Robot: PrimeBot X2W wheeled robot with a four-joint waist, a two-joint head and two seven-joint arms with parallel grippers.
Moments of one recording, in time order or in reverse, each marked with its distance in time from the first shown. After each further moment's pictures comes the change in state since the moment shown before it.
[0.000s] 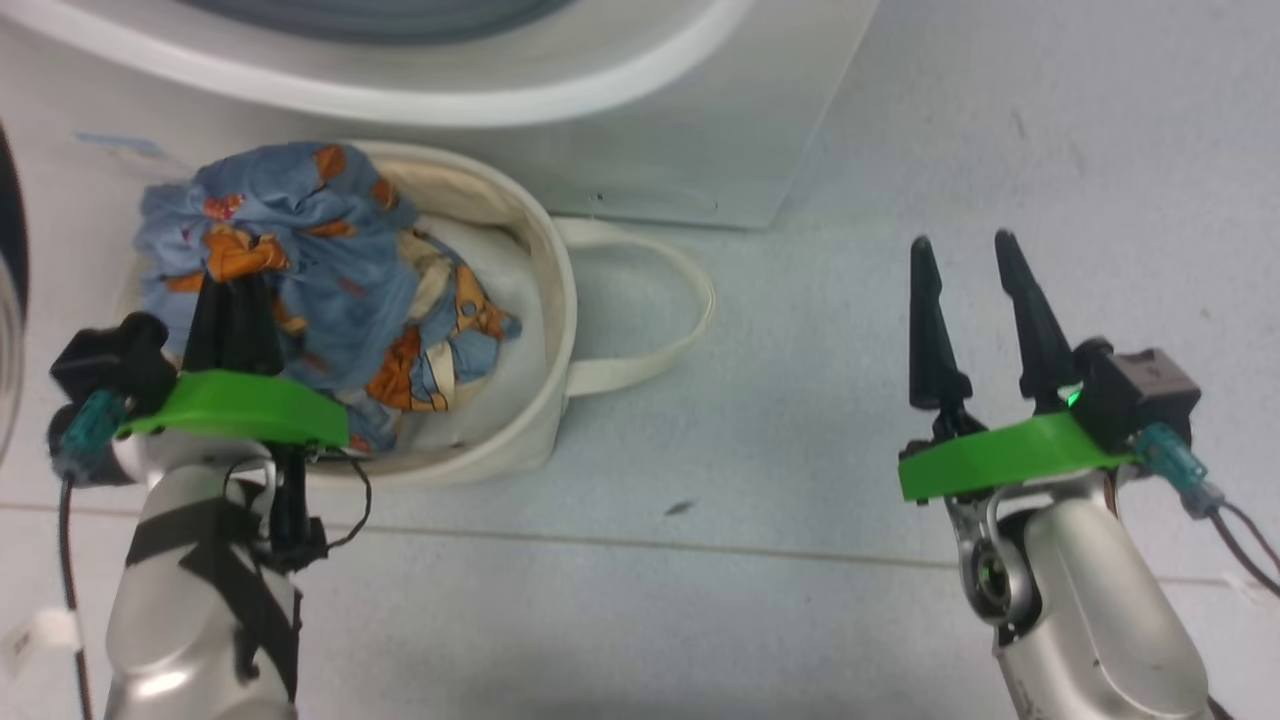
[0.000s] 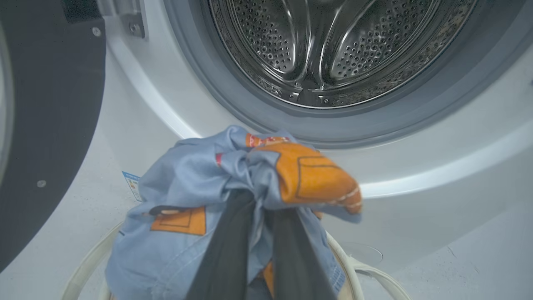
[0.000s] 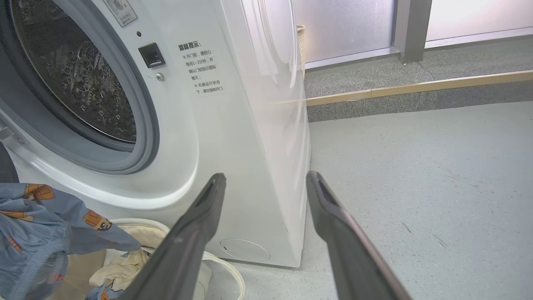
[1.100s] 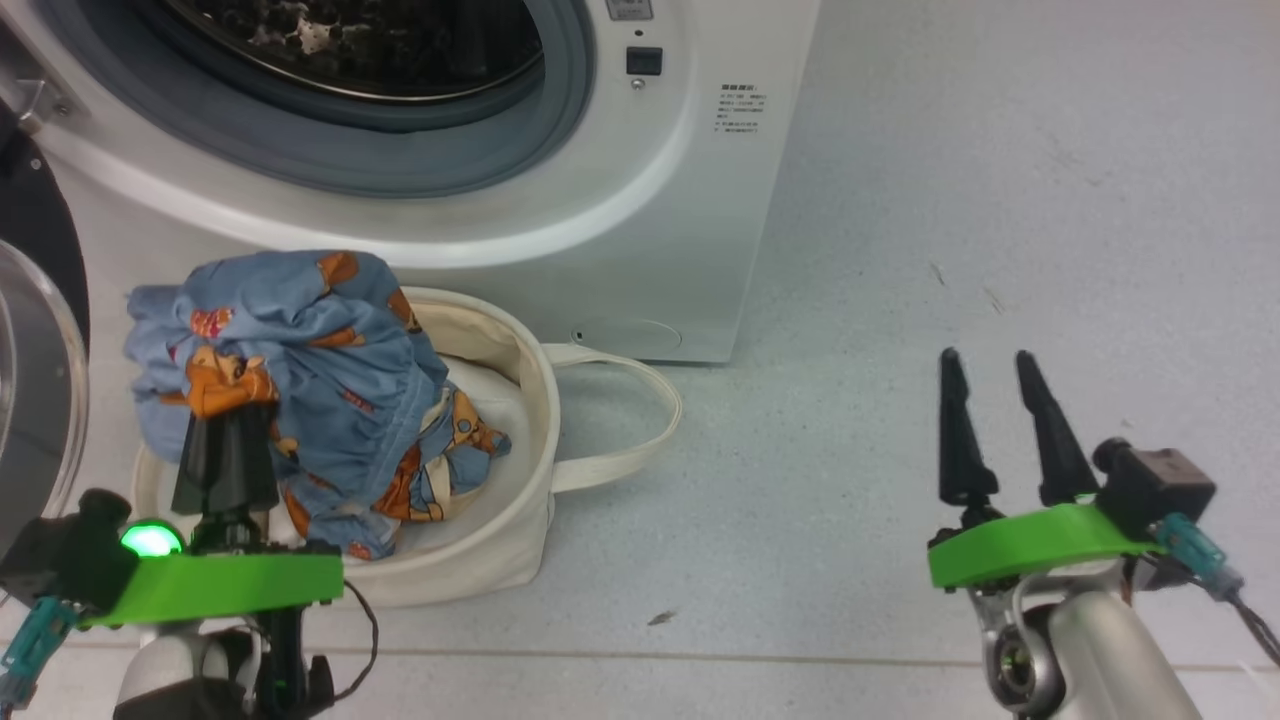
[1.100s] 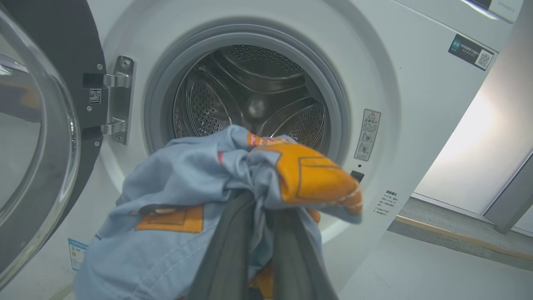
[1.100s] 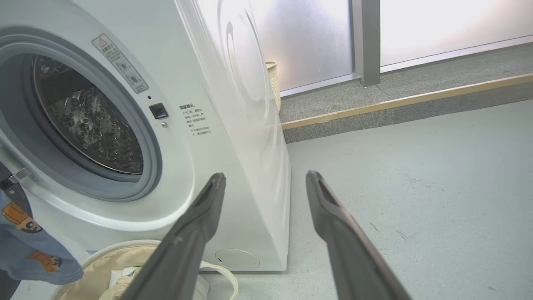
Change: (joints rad) left arm 0.394 -0.011 -0.013 -0.493 -0.132 -0.067 0.000; right arm 0.159 0.001 -0.036 0.017 0.065 0.000 0.000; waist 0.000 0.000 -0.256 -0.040
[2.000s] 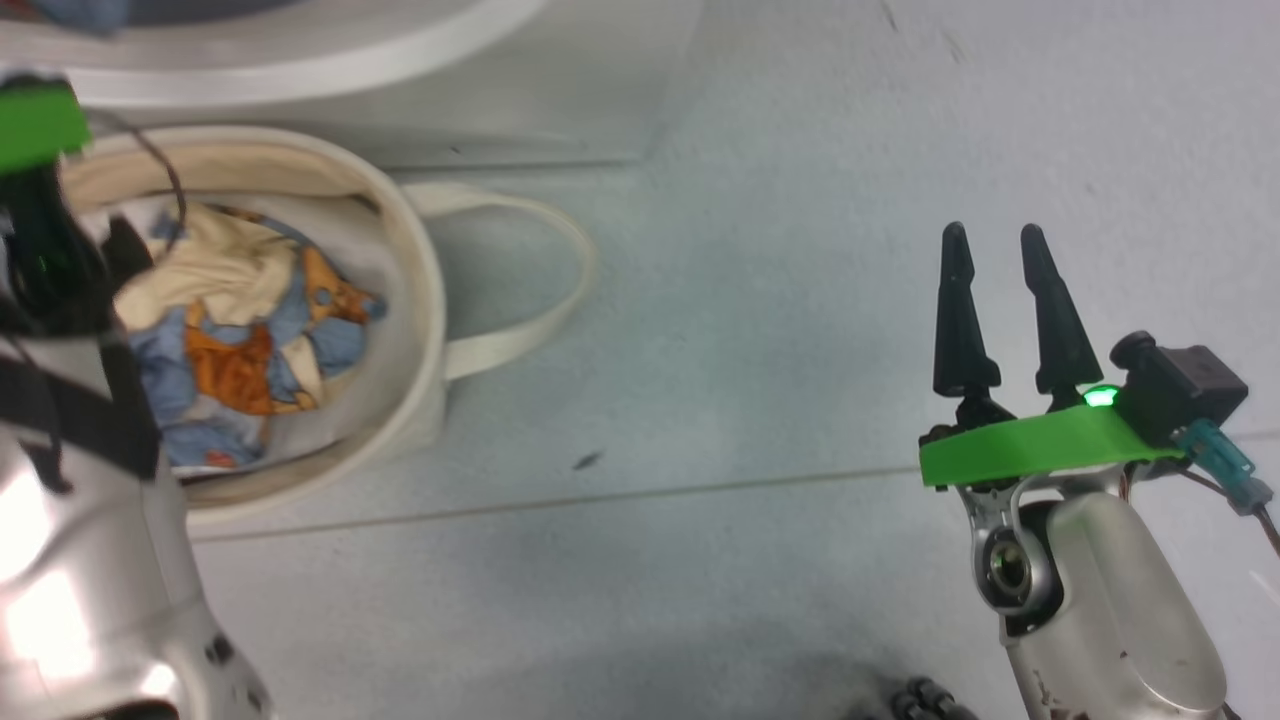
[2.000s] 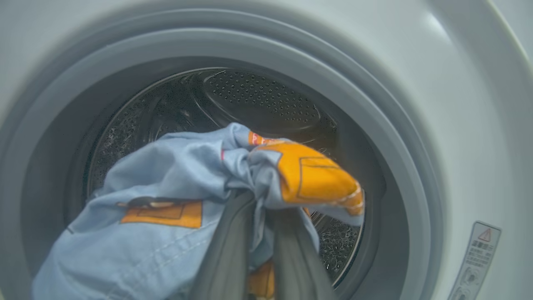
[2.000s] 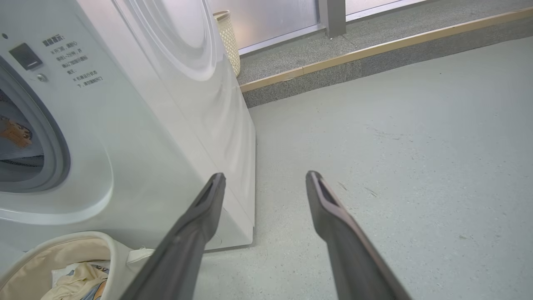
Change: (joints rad) left arm -0.718 -0.008 0.230 0.172 0.017 -0.062 -0.007; right arm -0.152 0.002 0.009 -0.043 0.054 0.000 0.000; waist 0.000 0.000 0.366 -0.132
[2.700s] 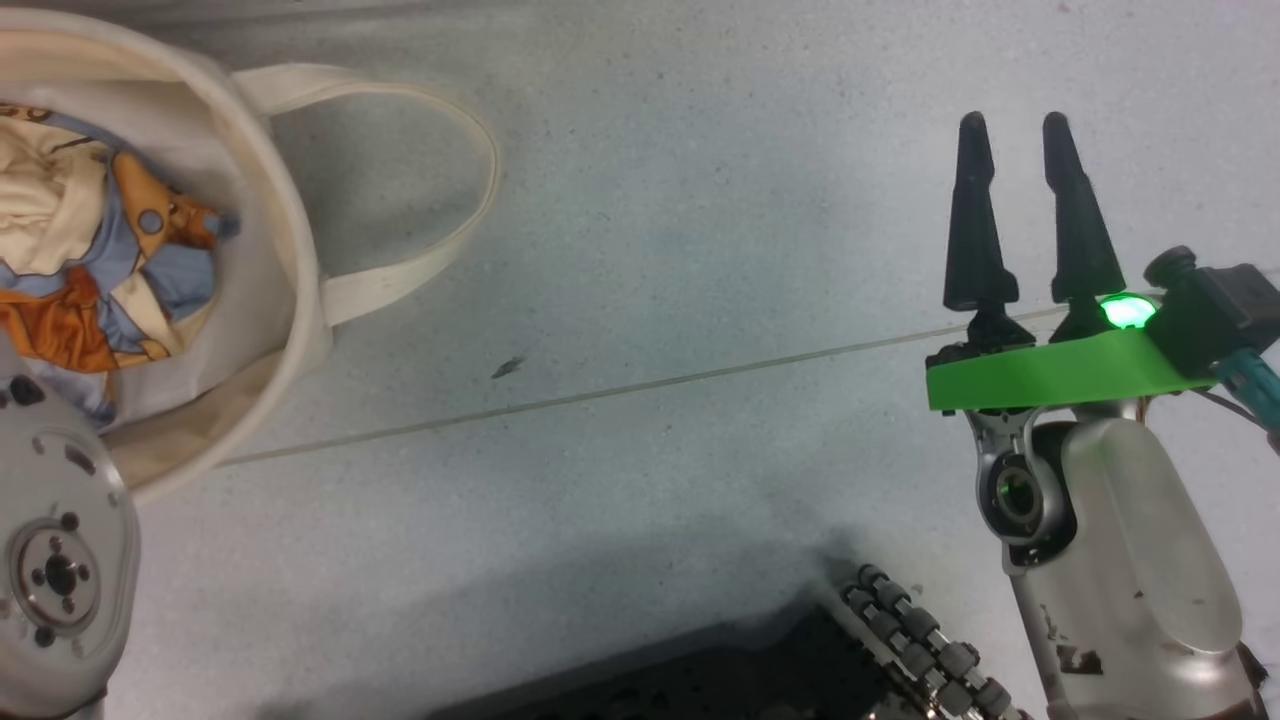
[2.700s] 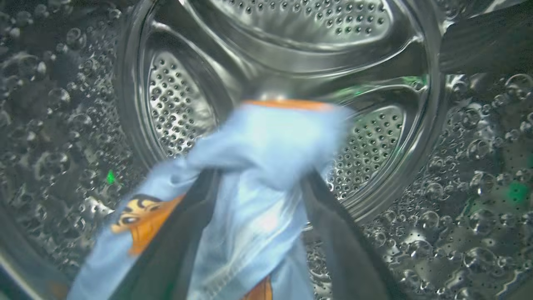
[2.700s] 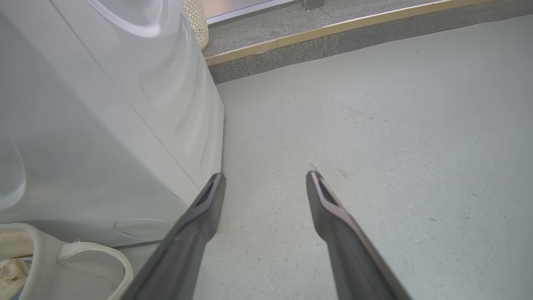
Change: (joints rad) left arm -0.546 0.112 0.071 0.413 0.235 0.042 -0.001; right arm -0.112 0.000 0.001 -0.049 0.009 0.000 0.000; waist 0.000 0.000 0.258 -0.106
